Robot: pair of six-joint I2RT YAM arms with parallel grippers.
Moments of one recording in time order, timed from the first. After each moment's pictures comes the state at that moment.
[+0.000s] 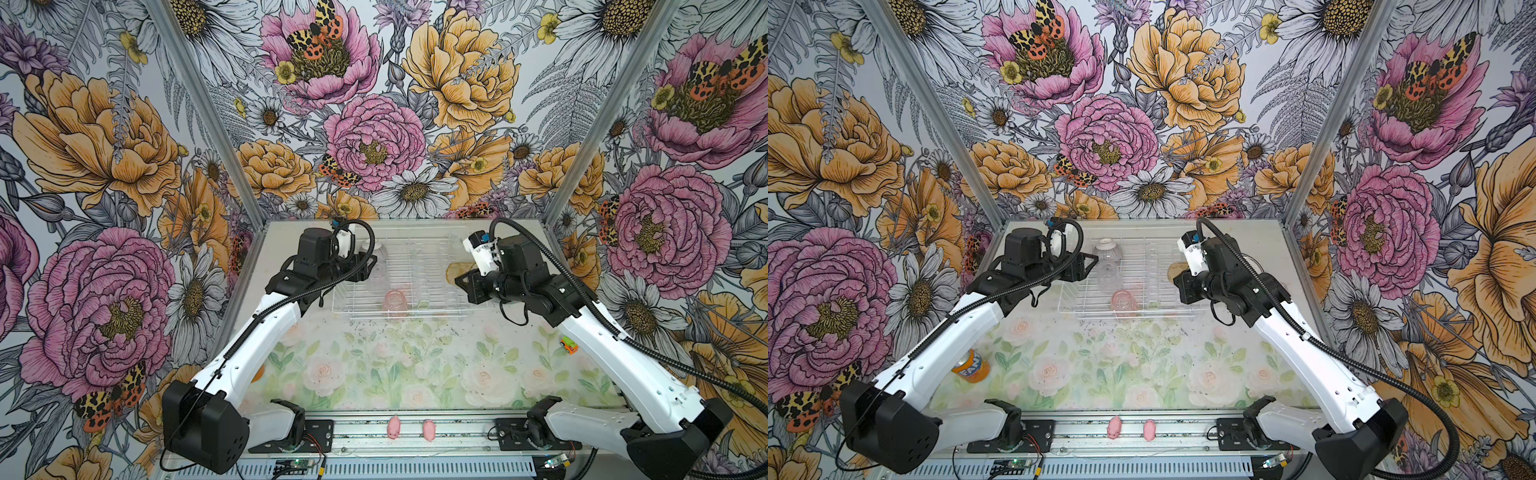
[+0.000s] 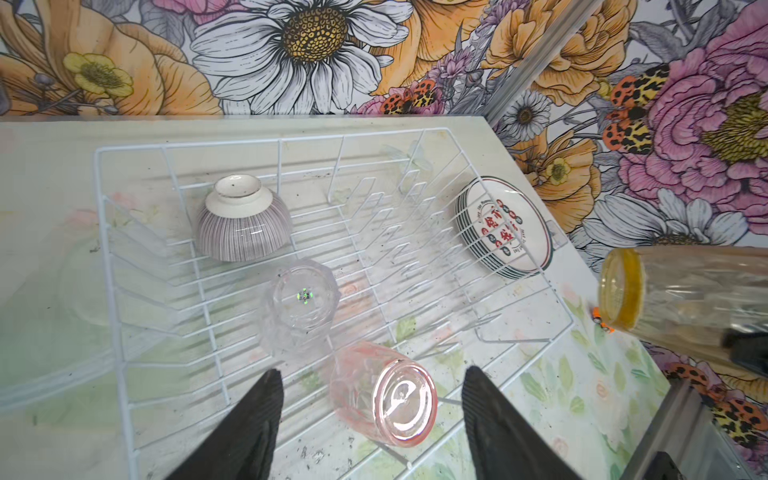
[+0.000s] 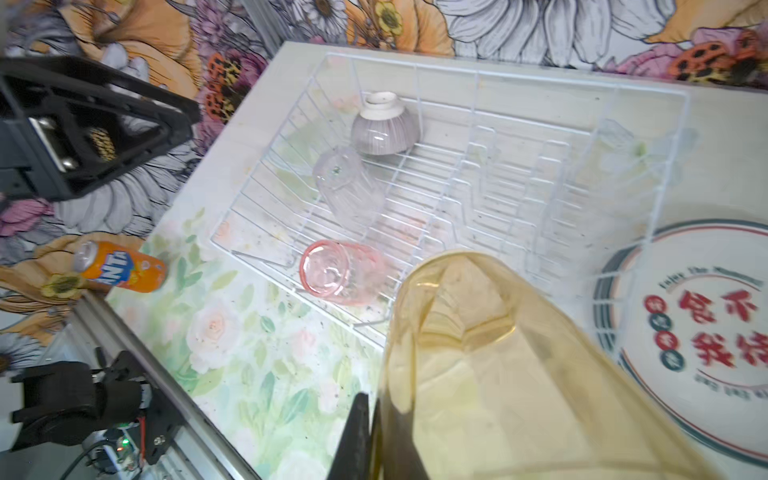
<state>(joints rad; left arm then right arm) -0.36 1.25 1.13 -0.43 0.23 -0.24 0.56 1.17 1.31 -0.92 -0.11 0.20</state>
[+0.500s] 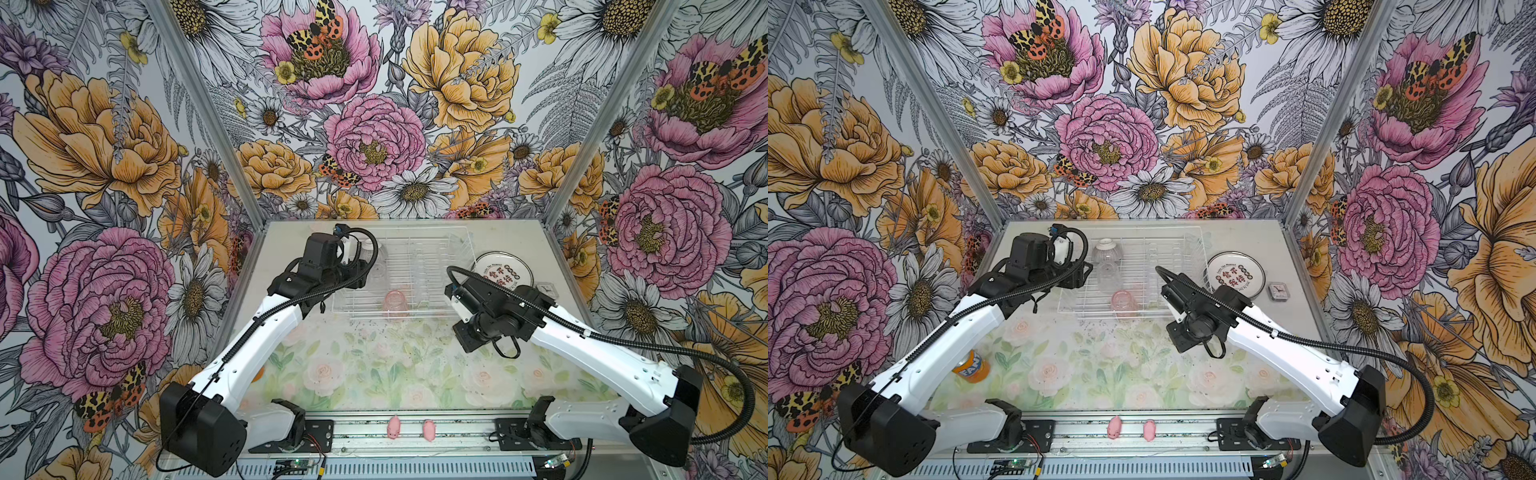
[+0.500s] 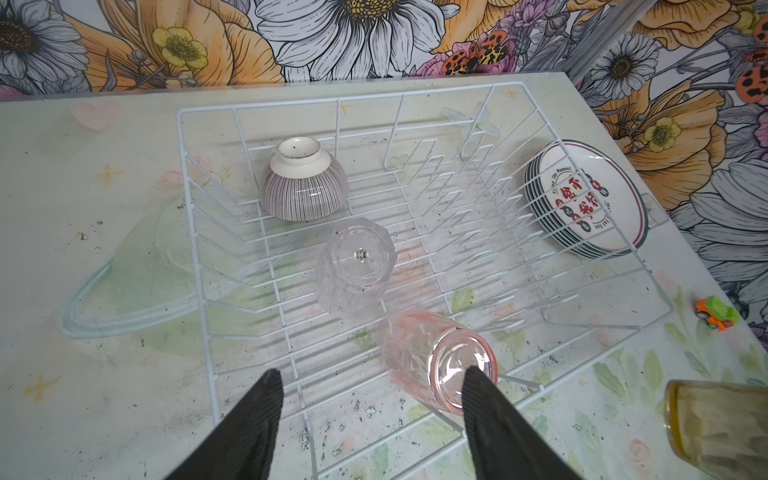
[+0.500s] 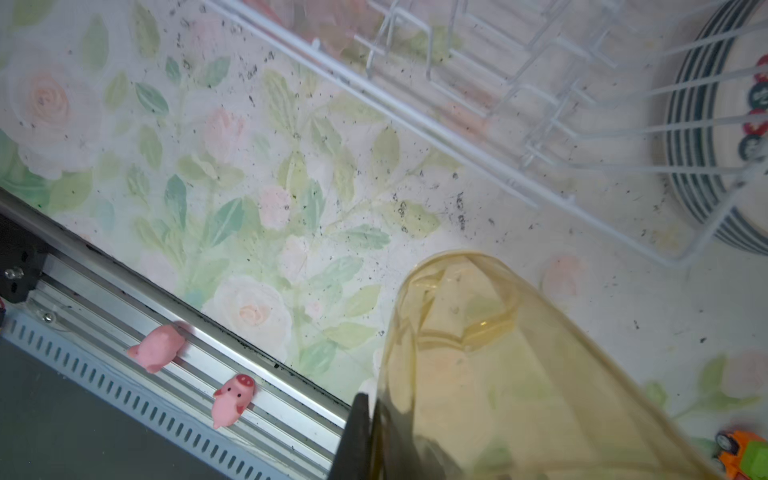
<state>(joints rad) -0.39 1.25 1.14 -0.54 0.07 -0.21 0.83 1.26 1.16 -1.20 -0.01 0.29</state>
